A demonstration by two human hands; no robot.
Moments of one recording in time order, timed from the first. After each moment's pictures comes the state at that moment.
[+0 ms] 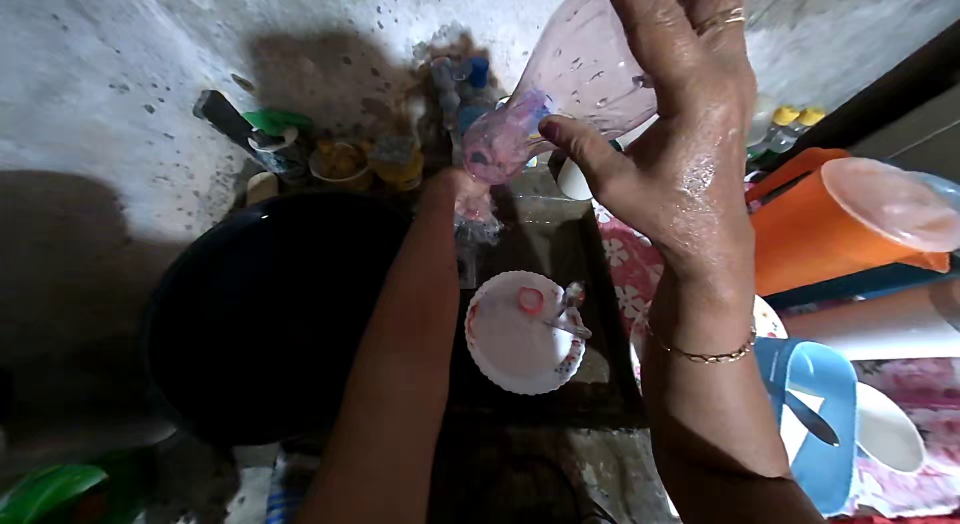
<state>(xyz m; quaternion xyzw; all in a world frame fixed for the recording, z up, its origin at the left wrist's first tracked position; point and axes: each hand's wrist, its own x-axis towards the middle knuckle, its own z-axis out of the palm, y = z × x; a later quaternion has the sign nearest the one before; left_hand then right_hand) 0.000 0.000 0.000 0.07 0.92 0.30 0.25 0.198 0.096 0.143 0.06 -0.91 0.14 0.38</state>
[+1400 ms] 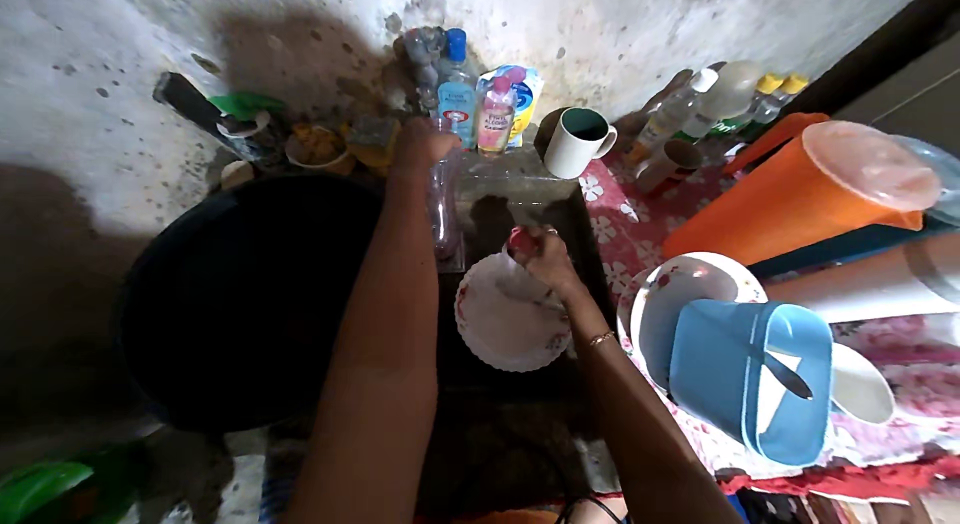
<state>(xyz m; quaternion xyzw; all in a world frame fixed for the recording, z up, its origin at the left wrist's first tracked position) -0.016 -0.002 0.014 0.09 0.88 0.42 0.18 0.199 0.132 -0.075 -0.22 -0.89 0.41 0.04</state>
